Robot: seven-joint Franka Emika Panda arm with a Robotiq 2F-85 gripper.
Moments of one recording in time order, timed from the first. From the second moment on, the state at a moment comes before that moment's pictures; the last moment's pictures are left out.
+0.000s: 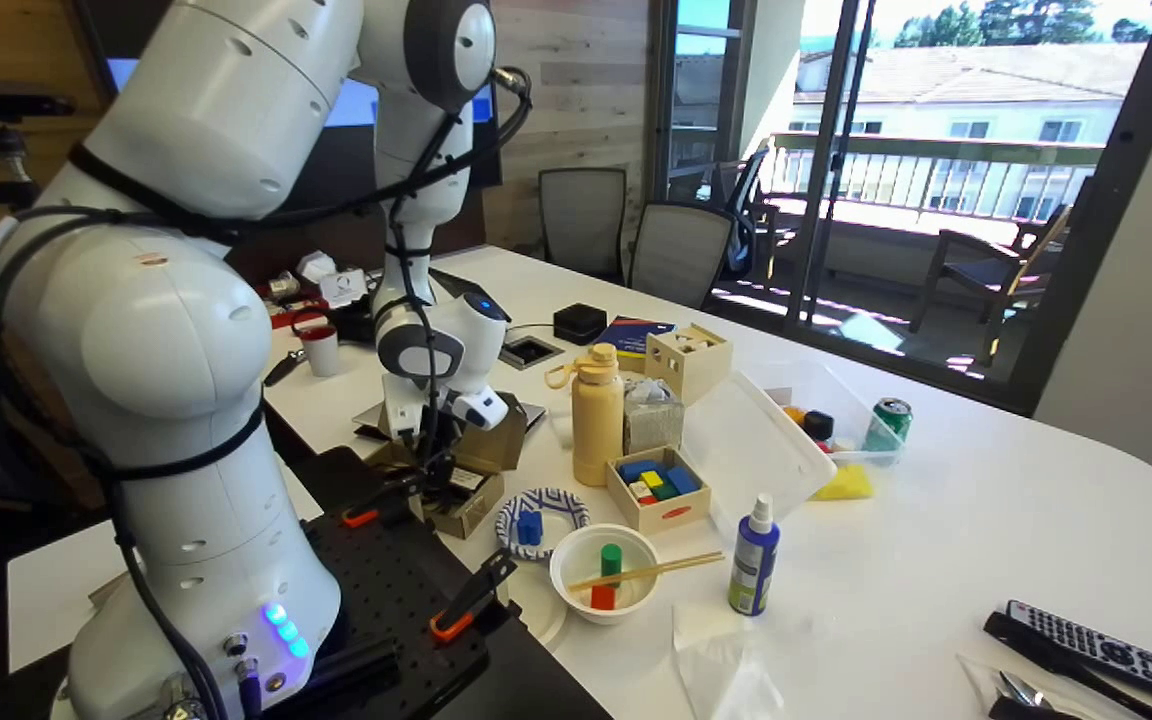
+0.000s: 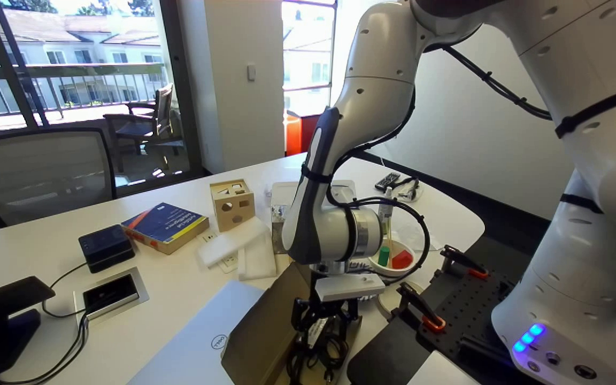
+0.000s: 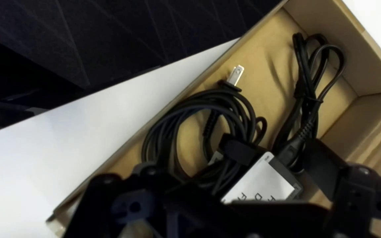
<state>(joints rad) 0.14 0.72 0.37 -2.46 0.83 2.97 -0.04</state>
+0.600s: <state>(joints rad) 0.08 0.83 0.37 -2.36 0.59 2.97 -0.03</state>
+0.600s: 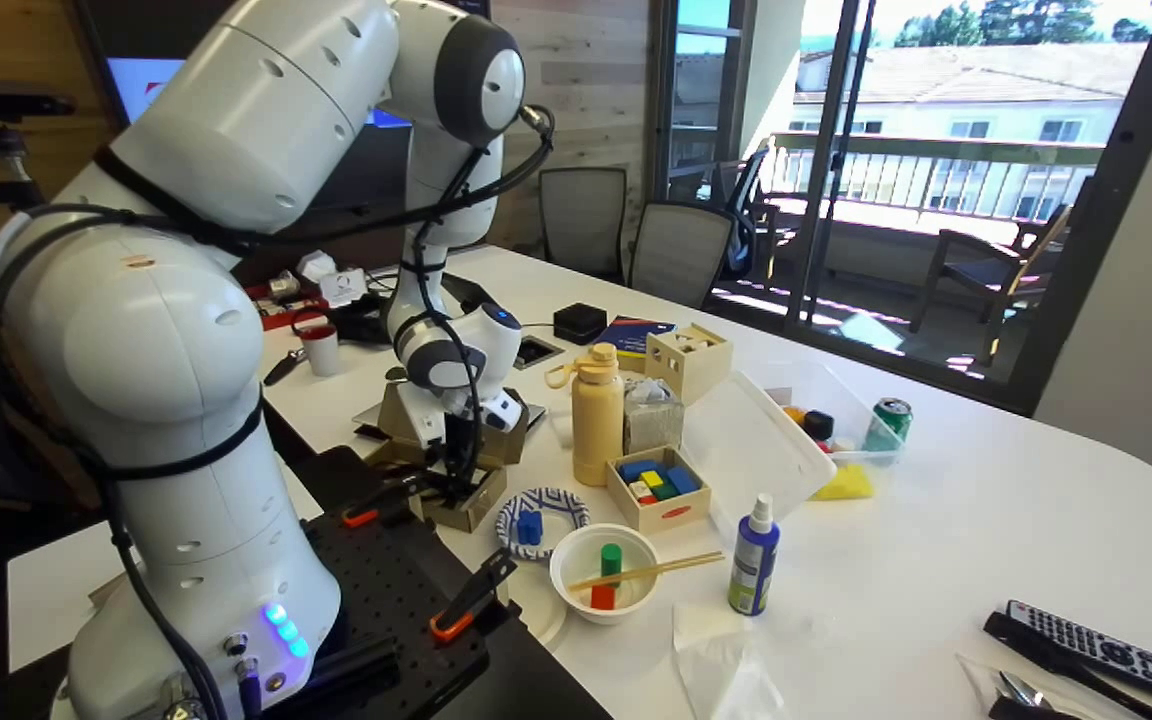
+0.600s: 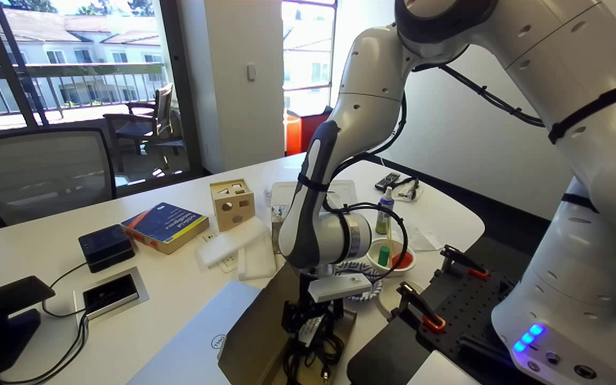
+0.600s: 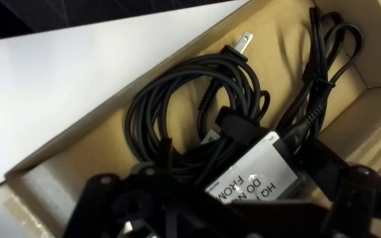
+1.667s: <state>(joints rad) -0.01 0.90 0.42 -2.26 0.40 2.78 -0.03</state>
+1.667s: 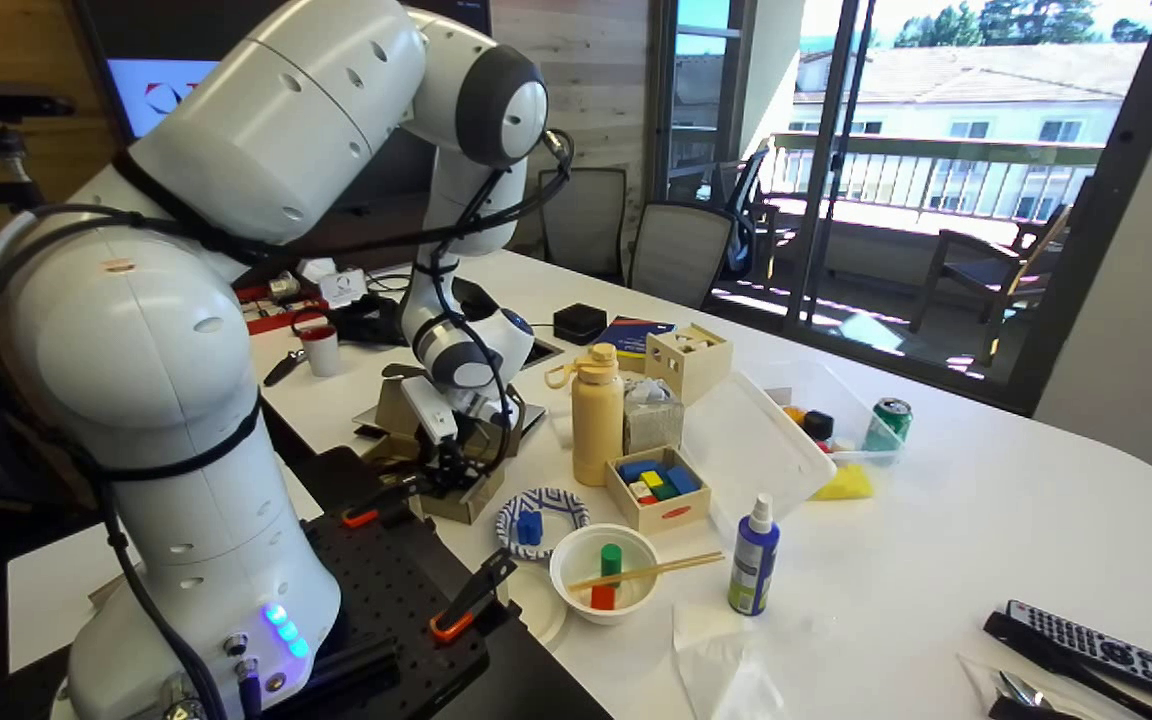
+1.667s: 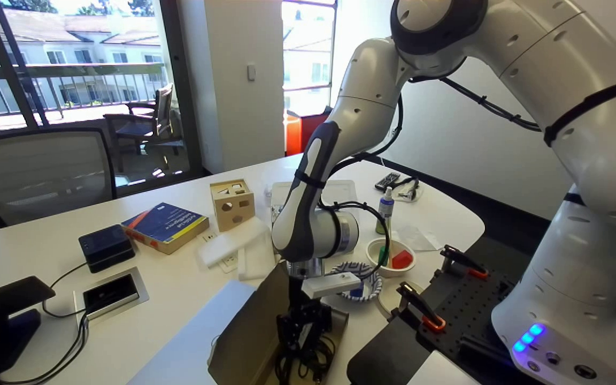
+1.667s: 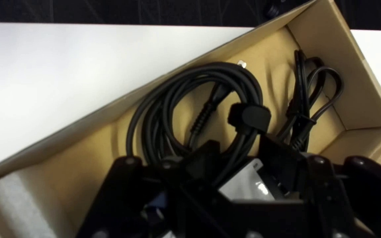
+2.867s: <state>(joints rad) -0.05 0.76 0.40 -2.27 0.40 2.64 -0.07</state>
